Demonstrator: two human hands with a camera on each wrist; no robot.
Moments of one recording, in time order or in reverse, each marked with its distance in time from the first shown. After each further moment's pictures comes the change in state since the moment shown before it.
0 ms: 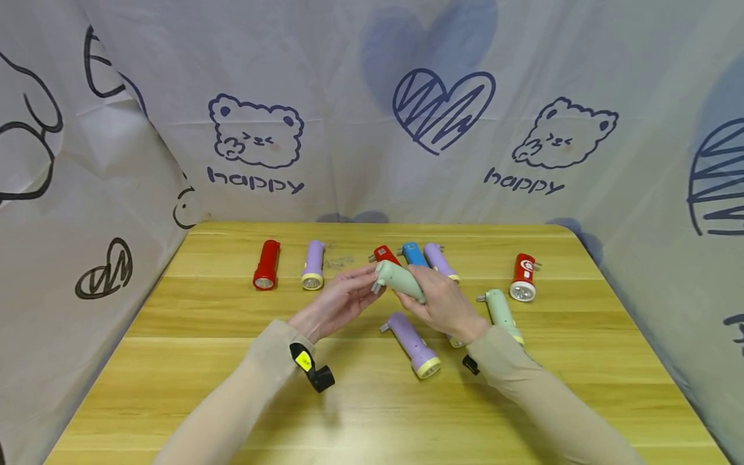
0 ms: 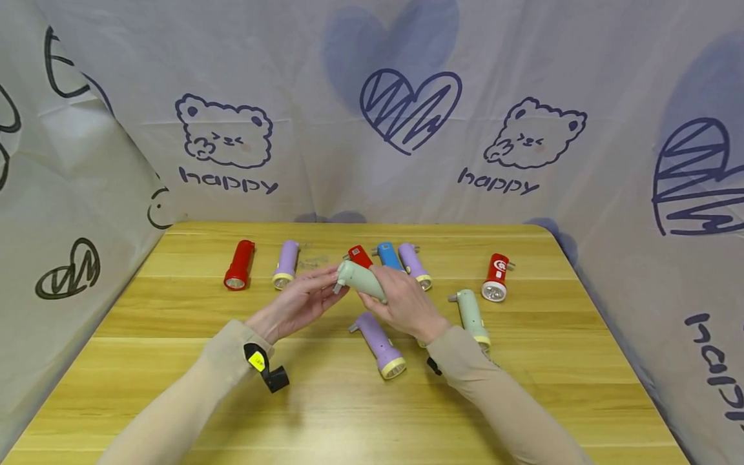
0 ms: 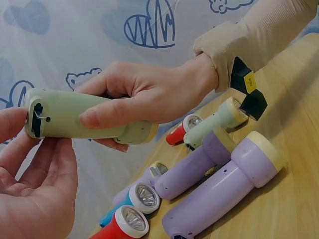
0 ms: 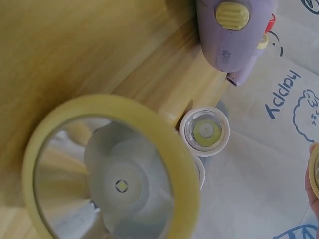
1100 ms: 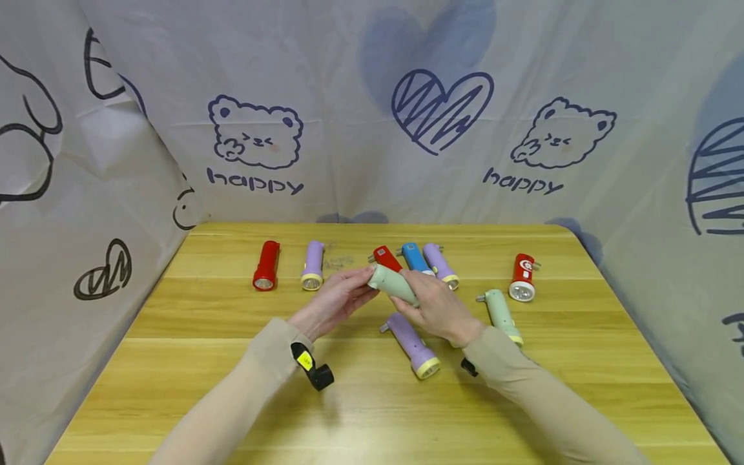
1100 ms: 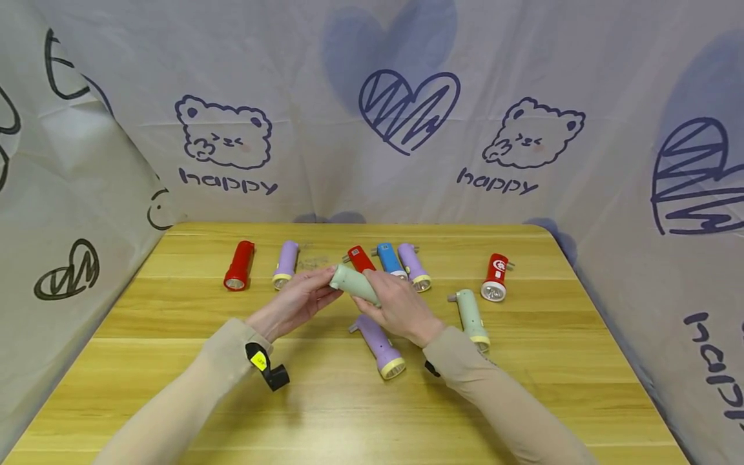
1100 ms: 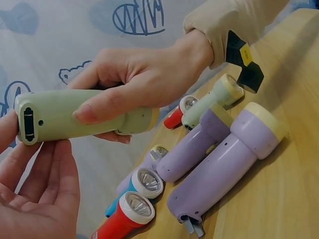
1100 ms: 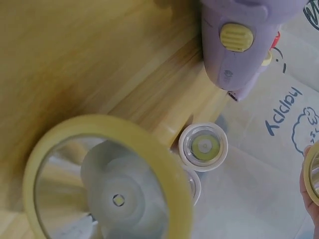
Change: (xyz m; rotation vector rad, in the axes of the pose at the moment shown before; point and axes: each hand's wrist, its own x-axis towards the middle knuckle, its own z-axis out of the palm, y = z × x) left_hand 0.005 -0.003 -0.005 0.119 0.162 -0.014; right_hand 0.001 -0.007 0.002 -0.005 -0.085 0.016
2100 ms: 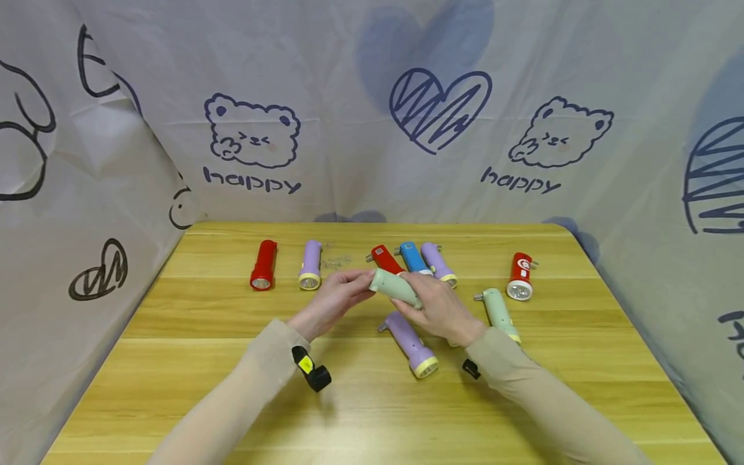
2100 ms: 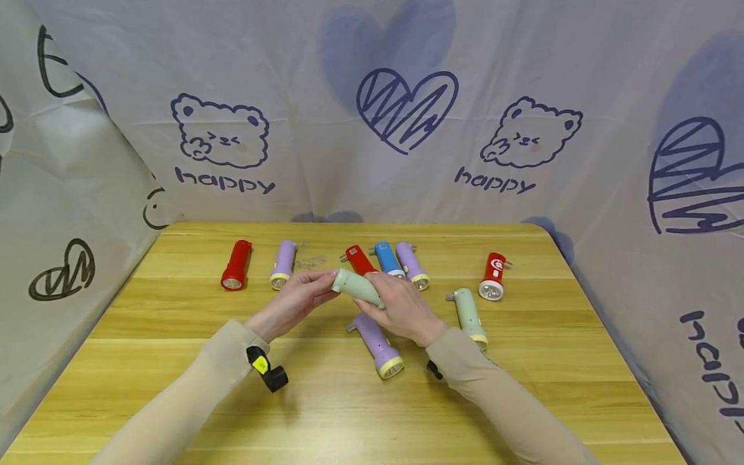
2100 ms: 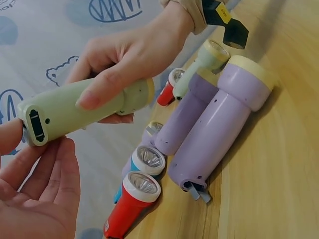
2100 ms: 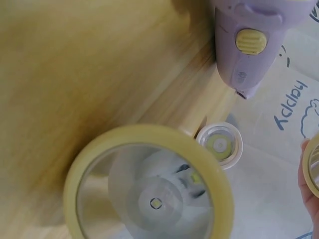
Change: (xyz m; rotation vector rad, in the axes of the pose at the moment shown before) left_hand 0.003 -0.005 -0.003 0.240 -0.018 0.078; right_hand -0.008 0.007 0.001 0.056 -0.026 0.044
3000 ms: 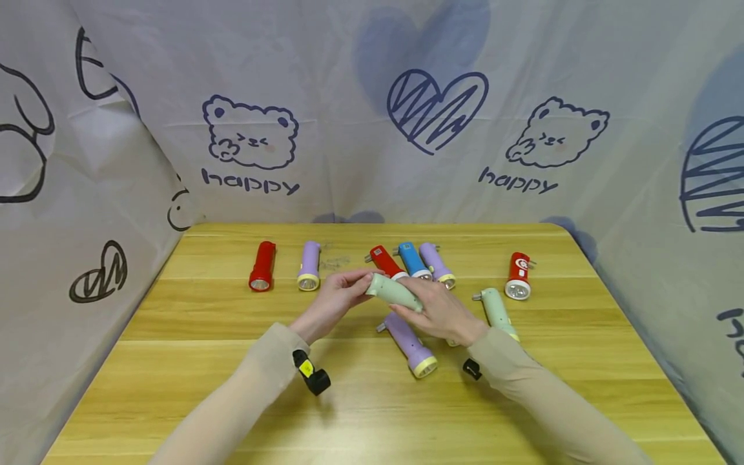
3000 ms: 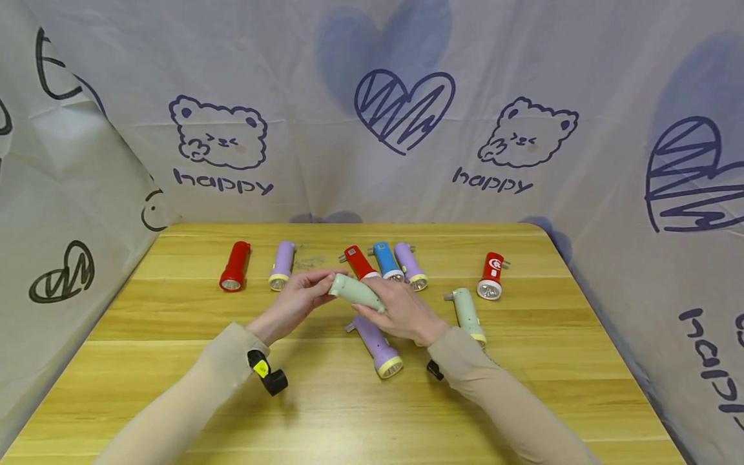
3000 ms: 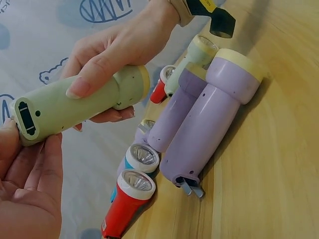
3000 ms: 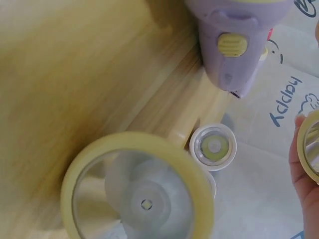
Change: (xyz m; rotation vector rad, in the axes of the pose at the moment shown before) left_hand -0.001 -0.003 0.003 0.067 -0.004 0.071; right_hand -0.001 -0.001 -0.006 0.120 -0.107 0.028
